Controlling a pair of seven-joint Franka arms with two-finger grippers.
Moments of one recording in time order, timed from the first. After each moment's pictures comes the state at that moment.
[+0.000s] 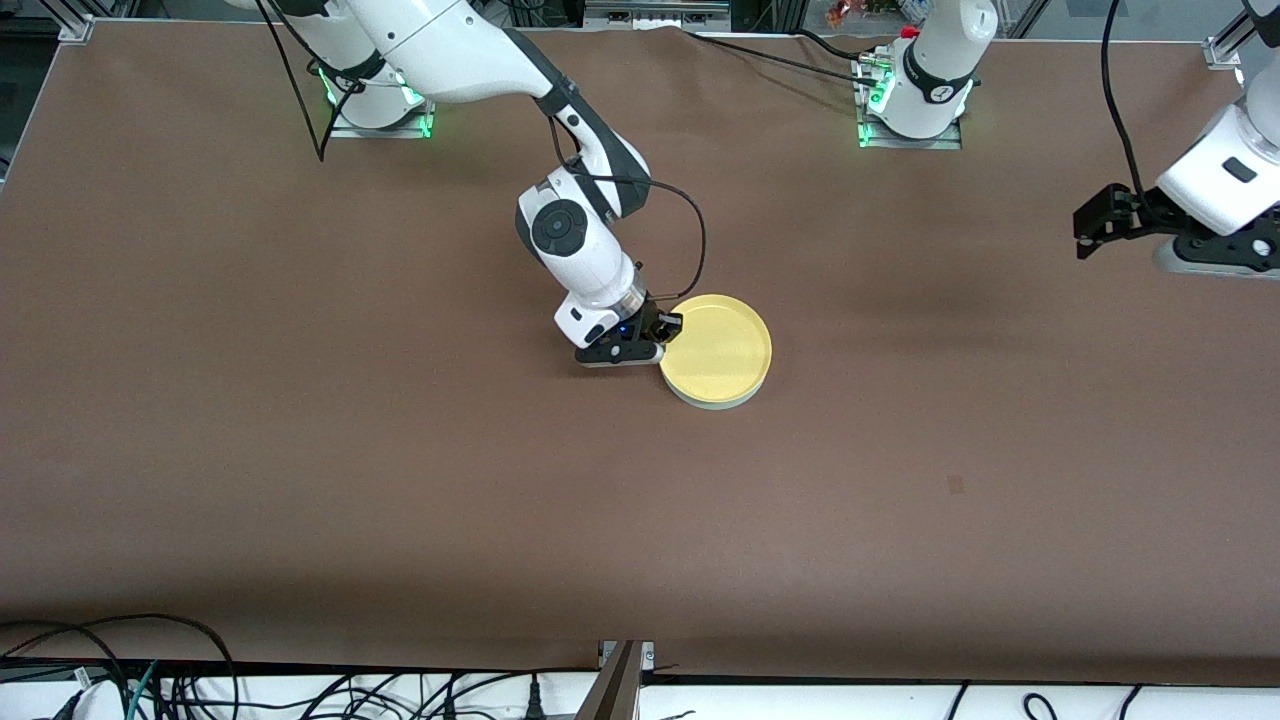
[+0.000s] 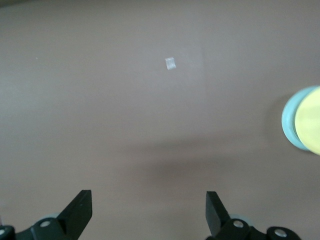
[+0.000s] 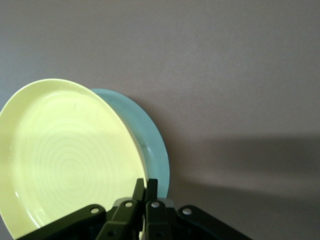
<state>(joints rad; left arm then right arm) -0.01 -0.01 -0.03 -1.65 0.10 1.63 0.05 0.74 0.74 0.06 -1.64 0.30 2.66 0.60</state>
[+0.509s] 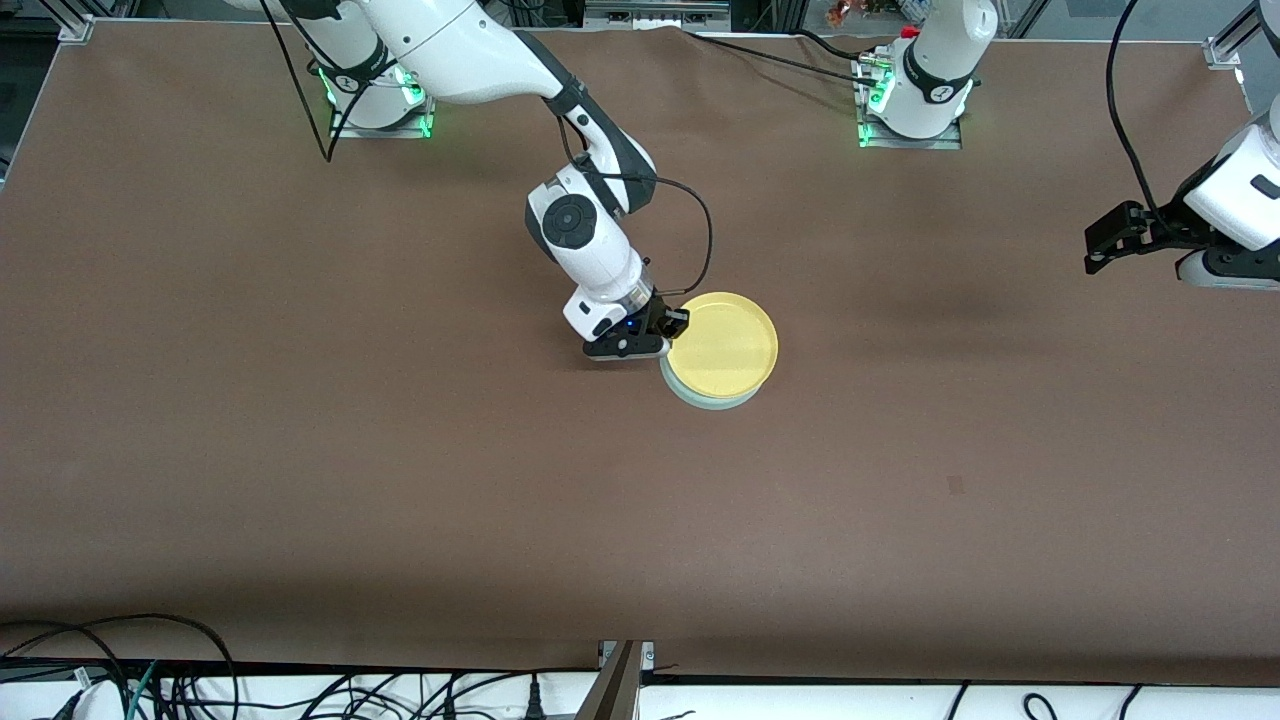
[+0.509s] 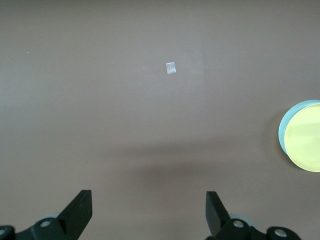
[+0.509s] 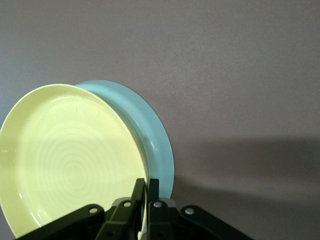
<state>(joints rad) 0.04 -0.02 -0.05 -1.70 0.05 1.68 0.05 0.76 0.76 0.06 -1.65 0.30 2.71 0.61</state>
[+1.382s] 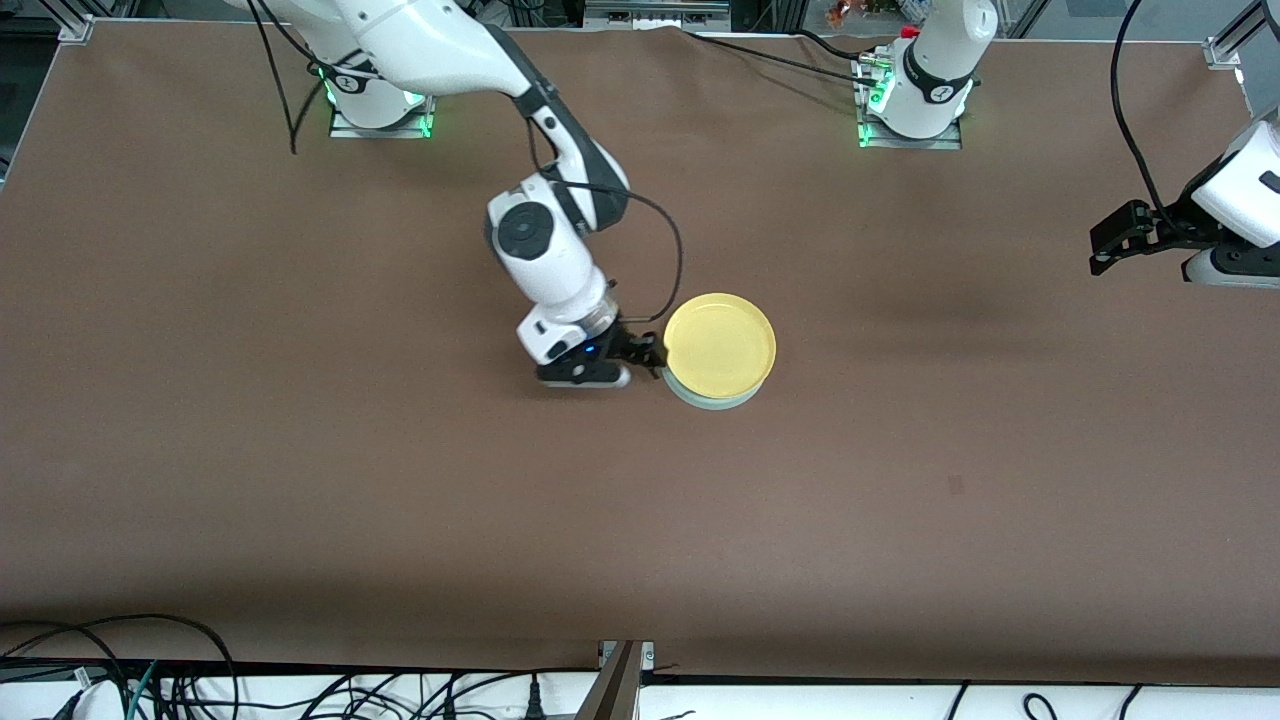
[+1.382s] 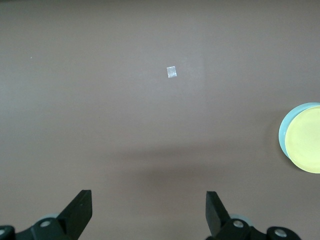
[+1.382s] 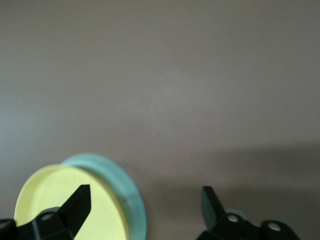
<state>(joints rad) 0.04 -0.02 -0.04 -1.69 0.05 1.69 0.06 0.75 0.64 -0.12 -1.61 0.30 2.56 0.61</state>
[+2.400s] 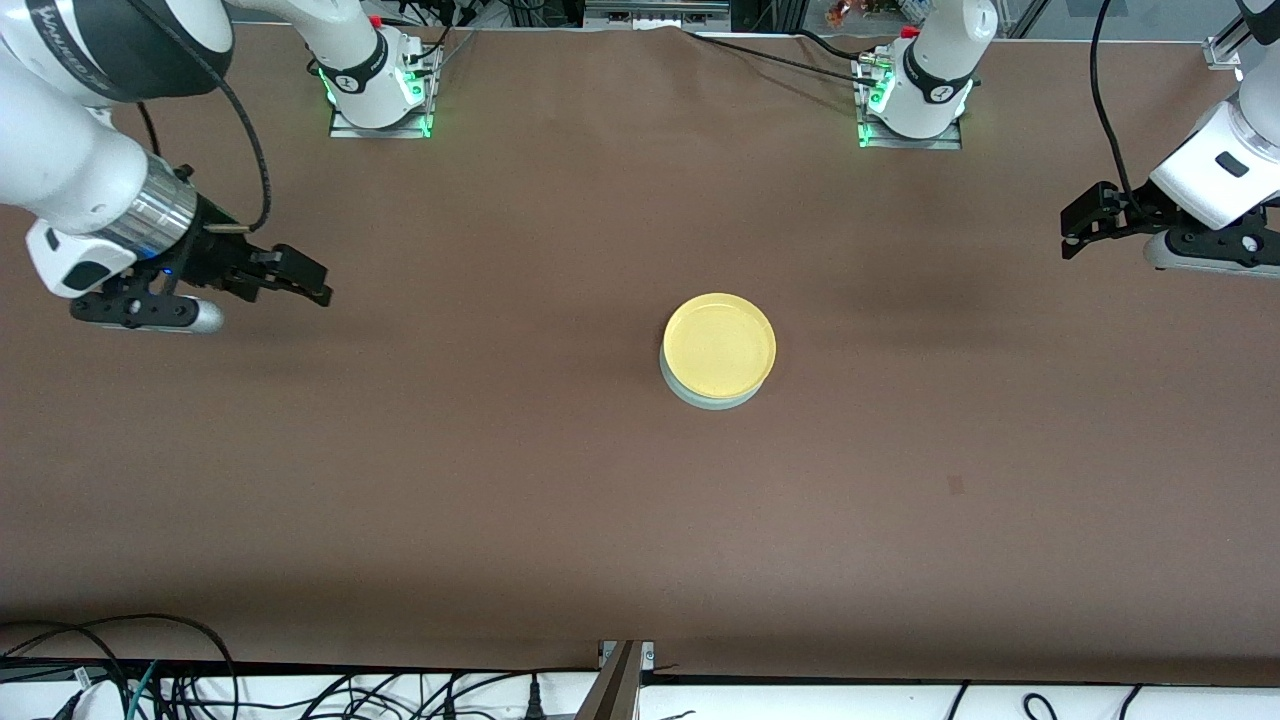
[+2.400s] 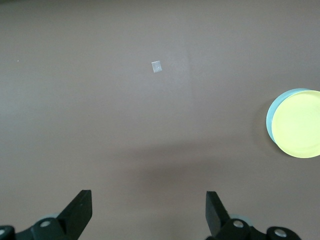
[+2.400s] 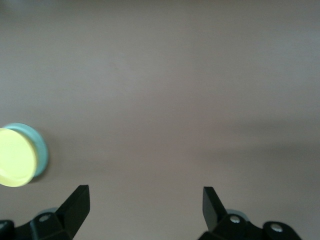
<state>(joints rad) 0.04 -0.04 -0.10 -1.68 0.05 1.64 0.07 0.62 0.12 -0.49 -1.60 0.17 1.71 0.21</state>
